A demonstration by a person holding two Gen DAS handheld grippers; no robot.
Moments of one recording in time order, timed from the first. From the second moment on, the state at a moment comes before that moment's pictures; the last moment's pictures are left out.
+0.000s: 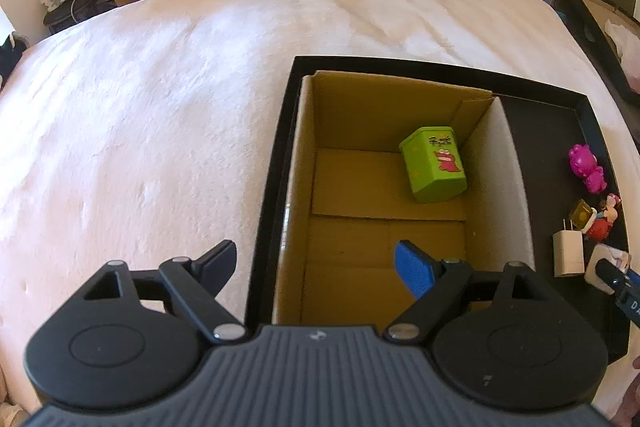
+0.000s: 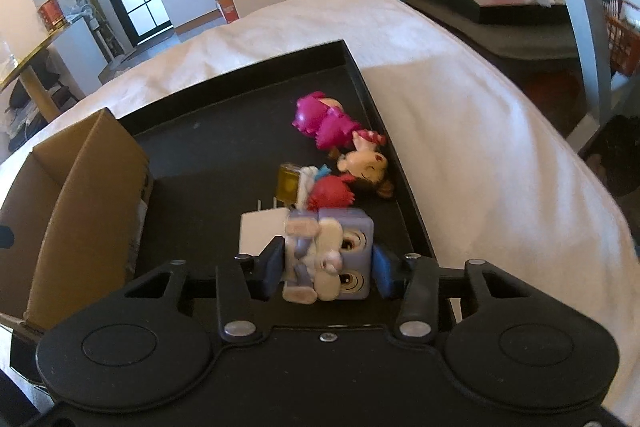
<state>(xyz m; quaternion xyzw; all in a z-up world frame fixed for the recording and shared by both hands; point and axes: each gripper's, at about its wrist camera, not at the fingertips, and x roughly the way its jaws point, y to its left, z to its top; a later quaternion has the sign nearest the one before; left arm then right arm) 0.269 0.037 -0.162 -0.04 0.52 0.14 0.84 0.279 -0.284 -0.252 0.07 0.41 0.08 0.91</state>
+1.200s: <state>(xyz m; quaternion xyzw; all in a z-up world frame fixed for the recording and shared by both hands) 0.244 0.079 -0.191 -0.15 0.48 0.11 0.86 0.285 -0.171 -0.156 0.03 0.36 0.16 0.92</state>
